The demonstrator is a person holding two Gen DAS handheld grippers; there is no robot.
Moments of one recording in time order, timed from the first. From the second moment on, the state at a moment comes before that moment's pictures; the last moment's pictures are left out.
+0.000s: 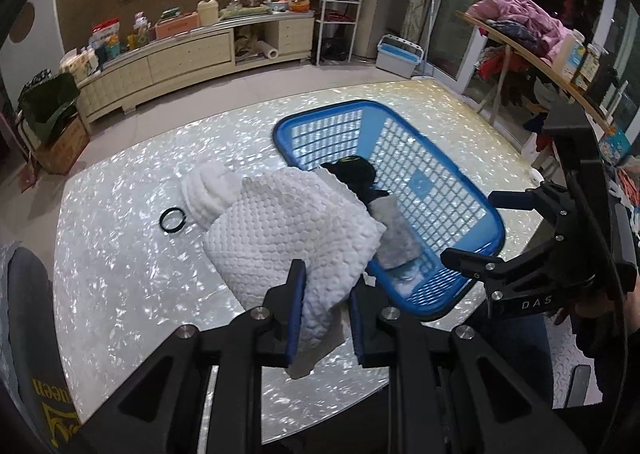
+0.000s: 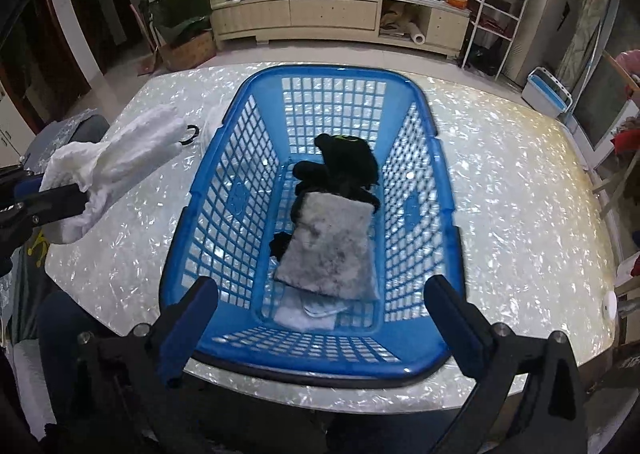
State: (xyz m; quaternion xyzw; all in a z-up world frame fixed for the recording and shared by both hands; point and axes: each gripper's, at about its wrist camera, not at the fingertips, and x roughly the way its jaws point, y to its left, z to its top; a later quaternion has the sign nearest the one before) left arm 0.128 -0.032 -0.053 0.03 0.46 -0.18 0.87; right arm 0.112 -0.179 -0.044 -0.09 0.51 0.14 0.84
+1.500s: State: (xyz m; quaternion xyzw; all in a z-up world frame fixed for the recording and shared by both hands) left arm 0.204 -0.184 -0.120 0.09 0.51 -0.26 0.81; right arm 0.150 -0.273 -0.085 -0.02 0.53 0.13 0.84
